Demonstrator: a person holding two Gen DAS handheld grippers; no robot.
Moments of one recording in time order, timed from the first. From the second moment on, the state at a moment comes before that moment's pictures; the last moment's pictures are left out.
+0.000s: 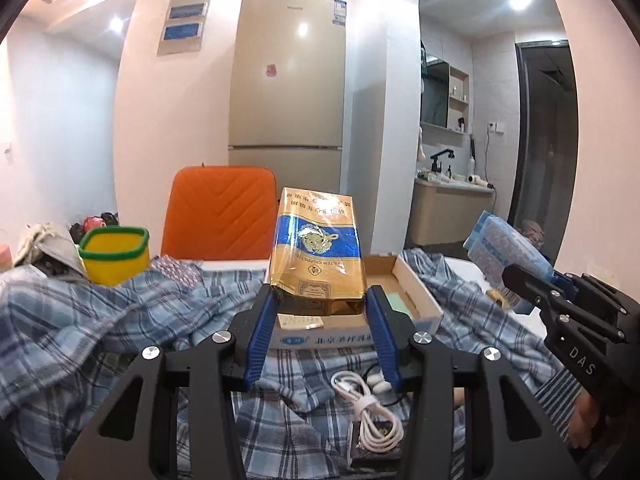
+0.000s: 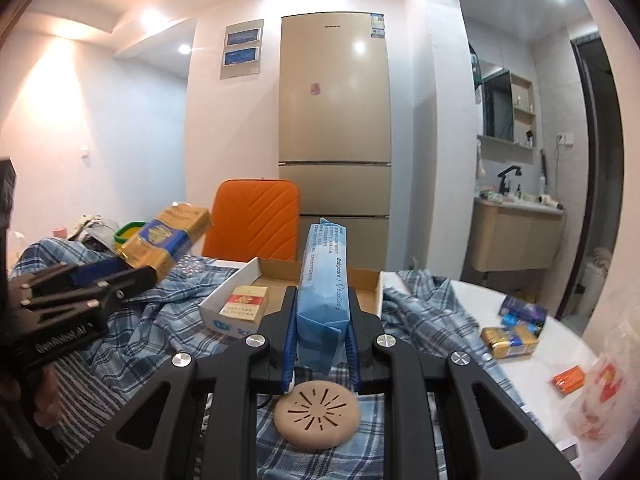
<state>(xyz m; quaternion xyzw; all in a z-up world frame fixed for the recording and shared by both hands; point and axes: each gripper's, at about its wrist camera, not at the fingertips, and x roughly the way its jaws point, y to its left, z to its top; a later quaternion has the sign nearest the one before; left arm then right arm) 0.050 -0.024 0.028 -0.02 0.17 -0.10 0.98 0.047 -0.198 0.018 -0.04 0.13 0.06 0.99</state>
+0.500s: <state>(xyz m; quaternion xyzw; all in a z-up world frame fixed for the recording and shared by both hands) 0.086 -0.048 0.094 0.00 0.10 -0.09 0.99 0.084 -0.189 0.101 -0.05 0.05 0.04 1.00</state>
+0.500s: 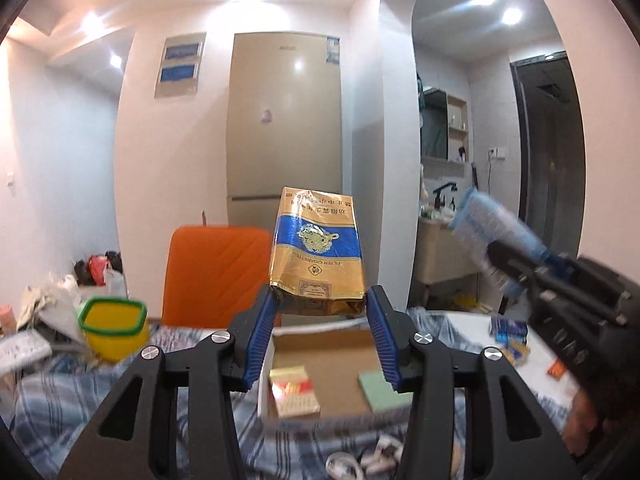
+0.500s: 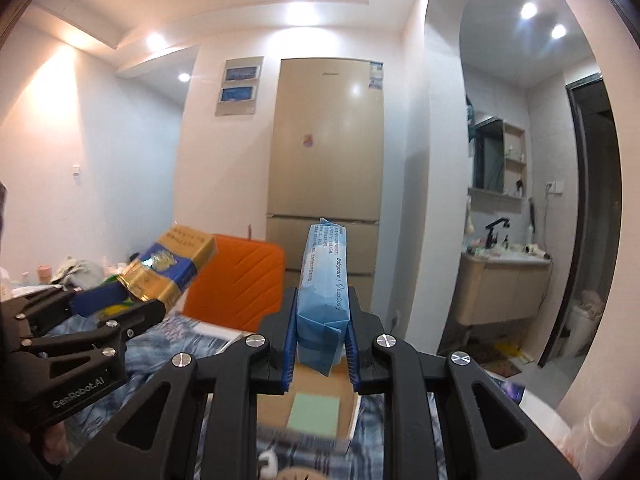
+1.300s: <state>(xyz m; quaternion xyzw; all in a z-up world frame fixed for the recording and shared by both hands) 0.210 -0.077 0.066 0.01 0.23 -0.06 0.97 0.225 -0.209 0.077 -0.01 0.18 0.01 0.98</state>
